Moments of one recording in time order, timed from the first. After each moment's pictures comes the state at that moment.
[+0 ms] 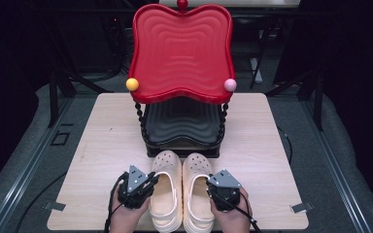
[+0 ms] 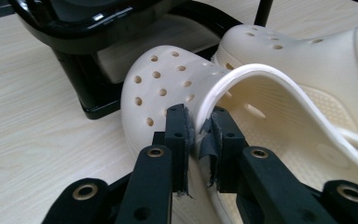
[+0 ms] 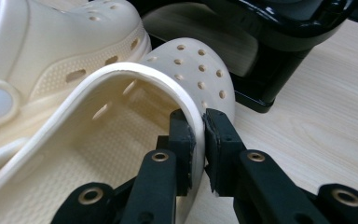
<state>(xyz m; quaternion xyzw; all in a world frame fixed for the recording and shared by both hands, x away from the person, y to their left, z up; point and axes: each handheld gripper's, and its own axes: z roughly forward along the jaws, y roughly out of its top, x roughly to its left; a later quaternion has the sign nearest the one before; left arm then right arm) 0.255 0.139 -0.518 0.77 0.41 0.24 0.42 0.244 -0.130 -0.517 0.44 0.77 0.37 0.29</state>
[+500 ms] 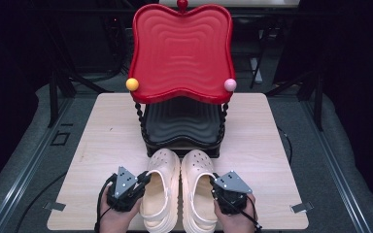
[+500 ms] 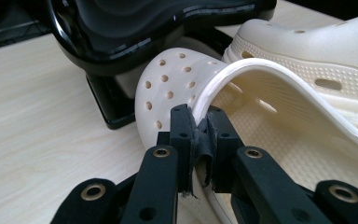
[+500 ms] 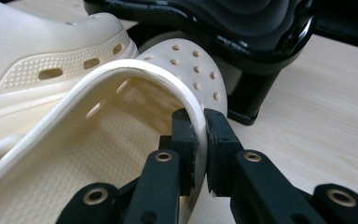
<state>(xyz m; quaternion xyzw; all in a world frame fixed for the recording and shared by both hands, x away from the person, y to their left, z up) 0.238 0.157 -0.491 0.76 0.39 0.26 0.44 0.225 -0.137 -0.491 0.45 0.74 0.40 0.30</state>
